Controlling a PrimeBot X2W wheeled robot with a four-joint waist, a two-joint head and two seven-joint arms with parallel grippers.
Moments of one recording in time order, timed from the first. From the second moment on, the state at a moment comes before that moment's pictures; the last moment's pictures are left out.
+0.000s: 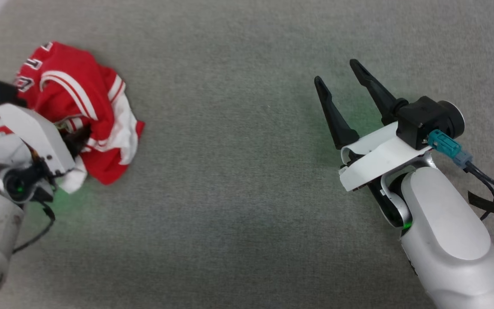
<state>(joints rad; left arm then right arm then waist) -0.90 0.58 -0.55 0.88 -1.16 -0.13 0.40 -0.69 -0.12 0.39 0.42 0.27 0.13 -0.26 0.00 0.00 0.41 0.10</state>
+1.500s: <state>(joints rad) -1.07 0.54 -0.82 0.39 -1.39 -0.13 0.14 -0.39 -0.06 0.09 0.26 0.31 0.13 -0.26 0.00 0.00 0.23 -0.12</state>
